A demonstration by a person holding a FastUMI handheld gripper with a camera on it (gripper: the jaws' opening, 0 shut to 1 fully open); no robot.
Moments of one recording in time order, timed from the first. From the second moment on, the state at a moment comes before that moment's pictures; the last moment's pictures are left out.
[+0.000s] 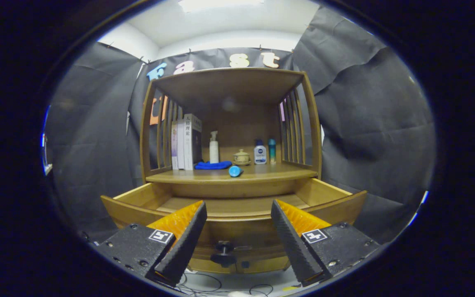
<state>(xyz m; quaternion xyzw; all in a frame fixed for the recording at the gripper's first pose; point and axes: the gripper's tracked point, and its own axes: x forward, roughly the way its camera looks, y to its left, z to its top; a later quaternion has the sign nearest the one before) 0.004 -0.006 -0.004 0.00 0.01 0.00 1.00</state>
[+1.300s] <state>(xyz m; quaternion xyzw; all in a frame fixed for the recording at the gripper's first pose) 0.021 0.011 -0.064 0.00 0.05 0.00 1.00</state>
